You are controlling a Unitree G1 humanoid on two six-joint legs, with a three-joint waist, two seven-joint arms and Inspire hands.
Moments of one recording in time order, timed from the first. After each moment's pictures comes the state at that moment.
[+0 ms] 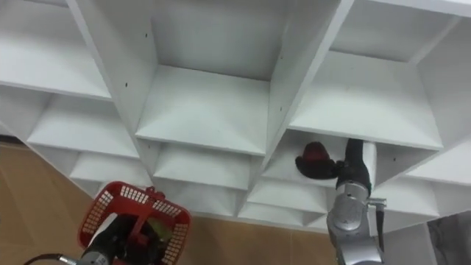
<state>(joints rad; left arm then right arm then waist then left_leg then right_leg) 0.06 0.22 -0.08 0.77 0.28 -0.07 -0.01 -0.16 -0.27 0.07 0.67 -0.04 -0.16 -0.41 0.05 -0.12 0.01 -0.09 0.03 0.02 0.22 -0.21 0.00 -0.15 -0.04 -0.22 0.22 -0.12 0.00</state>
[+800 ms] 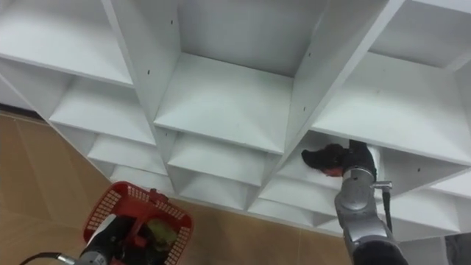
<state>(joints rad) 0.04 0.22 -0.08 0.80 0.28 -0.05 -0.01 -0.32 -0.30 0.06 0.91 0.00 -0.15 -0.35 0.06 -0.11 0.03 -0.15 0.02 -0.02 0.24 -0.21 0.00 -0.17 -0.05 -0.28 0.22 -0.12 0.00</state>
